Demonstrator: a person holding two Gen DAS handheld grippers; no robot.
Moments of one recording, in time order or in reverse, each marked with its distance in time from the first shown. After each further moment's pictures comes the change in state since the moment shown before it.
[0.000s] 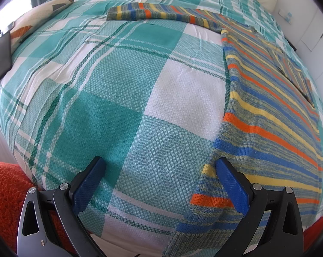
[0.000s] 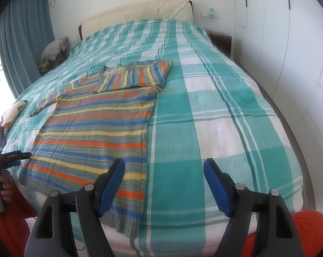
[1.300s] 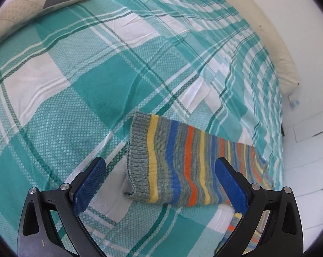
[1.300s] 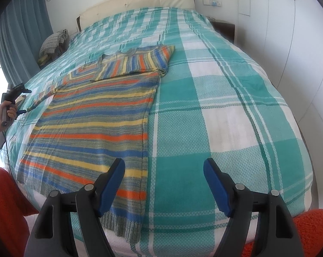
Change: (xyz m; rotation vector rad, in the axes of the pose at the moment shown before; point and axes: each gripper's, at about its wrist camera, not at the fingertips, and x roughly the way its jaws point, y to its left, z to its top) left arm 0.083 0.124 0.258 -0.428 -0.019 -0.254; right arm 0.030 0.003 -0.002 0.010 0.085 0.018
